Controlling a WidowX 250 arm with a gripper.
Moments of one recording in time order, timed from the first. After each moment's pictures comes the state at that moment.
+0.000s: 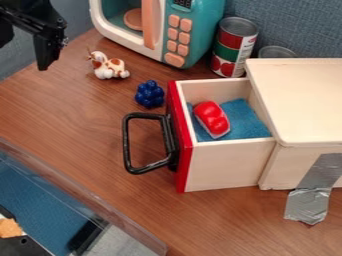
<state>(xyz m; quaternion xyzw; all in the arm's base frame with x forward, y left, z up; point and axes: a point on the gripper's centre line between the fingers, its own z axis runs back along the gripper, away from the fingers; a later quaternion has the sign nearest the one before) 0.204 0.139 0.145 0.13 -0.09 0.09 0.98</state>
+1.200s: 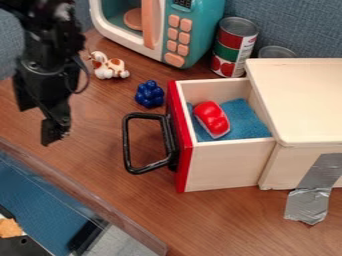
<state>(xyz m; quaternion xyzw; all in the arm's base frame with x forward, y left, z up) 0.194 0.111 0.061 0.16 -0.01 -0.14 0.98</state>
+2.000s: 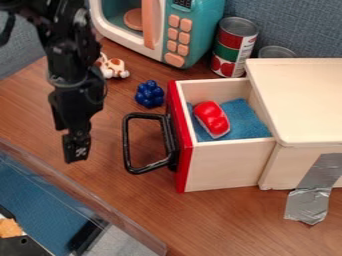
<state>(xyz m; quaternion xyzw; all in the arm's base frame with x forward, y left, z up) 0.201 0.085 0.030 0.06 -0.01 -0.28 0.96</state>
